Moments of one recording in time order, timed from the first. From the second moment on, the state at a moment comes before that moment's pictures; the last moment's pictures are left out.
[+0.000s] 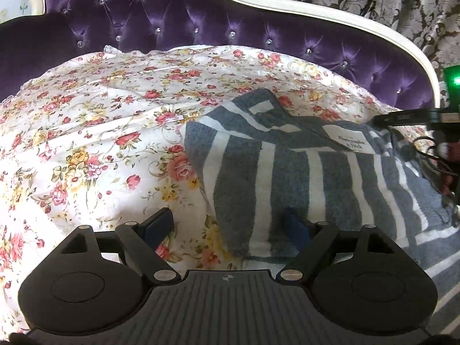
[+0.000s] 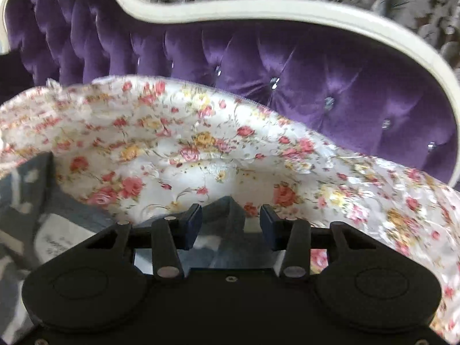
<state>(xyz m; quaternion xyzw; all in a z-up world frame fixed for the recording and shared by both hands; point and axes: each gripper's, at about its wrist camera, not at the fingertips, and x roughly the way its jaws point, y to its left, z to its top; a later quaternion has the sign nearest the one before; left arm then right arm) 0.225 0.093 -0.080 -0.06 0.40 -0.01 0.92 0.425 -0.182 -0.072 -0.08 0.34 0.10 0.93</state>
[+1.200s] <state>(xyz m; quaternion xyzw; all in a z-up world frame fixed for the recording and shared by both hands) 0.169 0.100 -0.054 -0.06 0.34 -0.05 0.94 0.216 -0.274 -0.030 0.13 0.34 0.12 0.92</state>
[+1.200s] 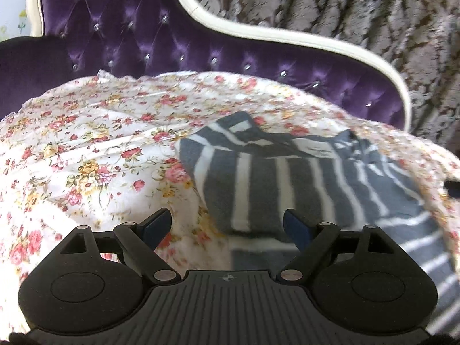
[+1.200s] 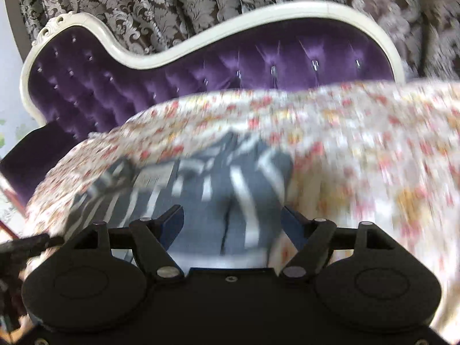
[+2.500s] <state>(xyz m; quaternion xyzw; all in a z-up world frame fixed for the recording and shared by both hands) -0.002 0.068 -0.078 -0.14 0.43 -0.10 0.89 0.031 -0.263 -0.074 0.15 0.43 0.13 0.88</state>
